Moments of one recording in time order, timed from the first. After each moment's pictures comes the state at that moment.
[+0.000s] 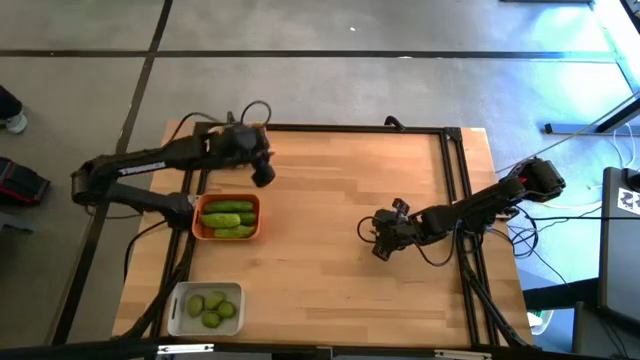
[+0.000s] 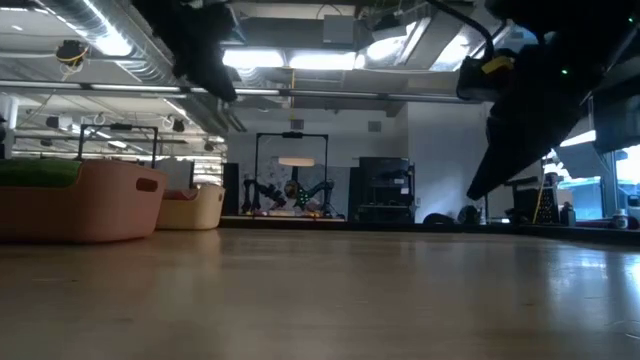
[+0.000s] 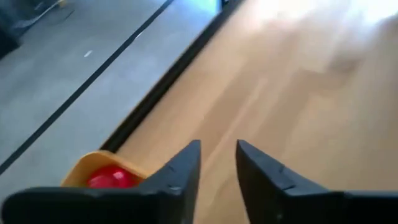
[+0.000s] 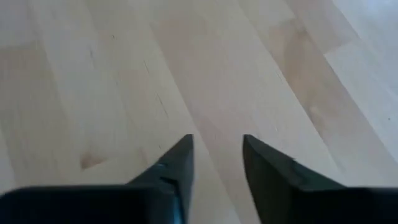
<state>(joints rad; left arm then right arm) 0.34 1.11 0.99 -0.62 -0.33 -0.08 0.33 1.41 0.72 -0.39 0.43 0.65</state>
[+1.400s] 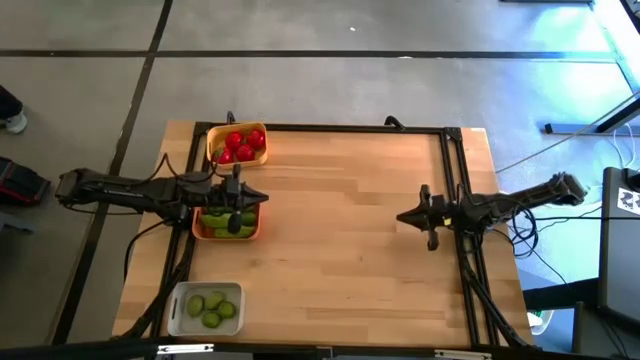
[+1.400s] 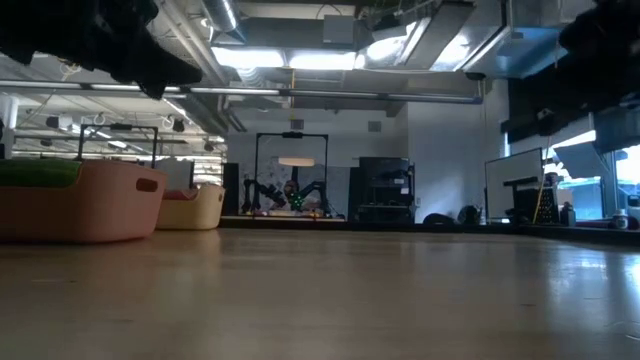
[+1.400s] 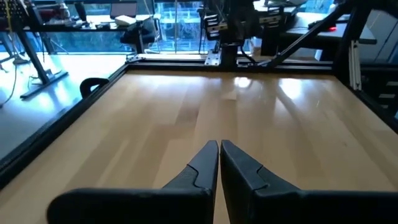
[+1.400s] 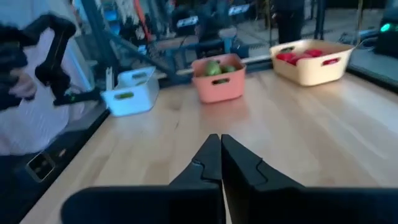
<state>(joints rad) 0.01 0.59 0.32 0.04 -0.14 -0.01 0.28 0.29 0.10 0.11 0.24 0.21</state>
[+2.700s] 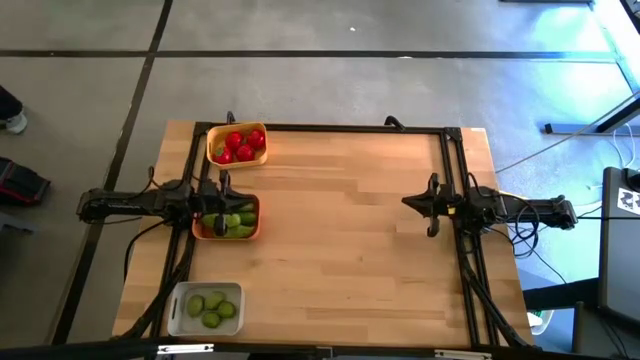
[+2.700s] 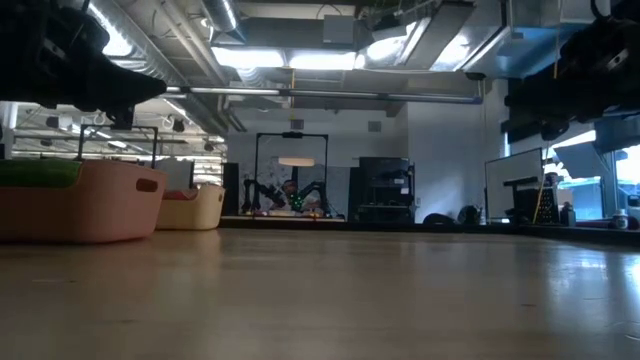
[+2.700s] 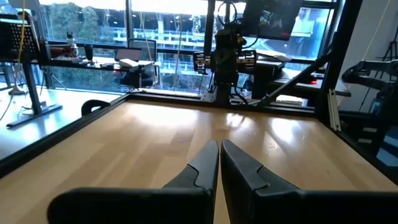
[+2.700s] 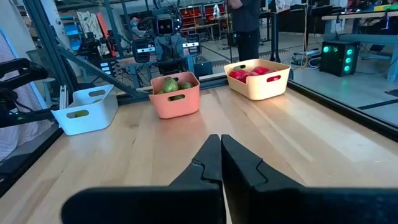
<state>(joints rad) 0.01 0.03 0.01 0.03 -0.12 -0.07 0.06 0.01 0.06 -0.10 0.19 0.15</state>
